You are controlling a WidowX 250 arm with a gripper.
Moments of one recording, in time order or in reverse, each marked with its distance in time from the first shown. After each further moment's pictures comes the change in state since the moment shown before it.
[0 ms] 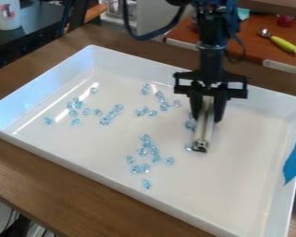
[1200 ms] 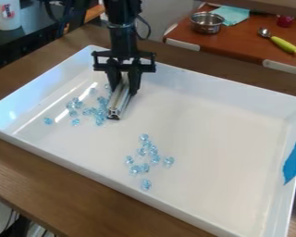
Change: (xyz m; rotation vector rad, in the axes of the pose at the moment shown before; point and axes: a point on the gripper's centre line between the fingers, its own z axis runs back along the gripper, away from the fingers) arm 0.029 0.147 0.006 0.041 0.036 0.113
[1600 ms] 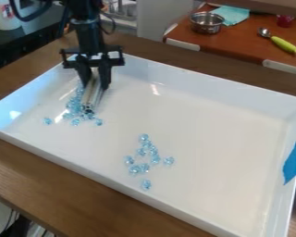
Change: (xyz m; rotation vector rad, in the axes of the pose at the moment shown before) arm 0.001 0.051 0.002 -0.035 -0.002 0.115
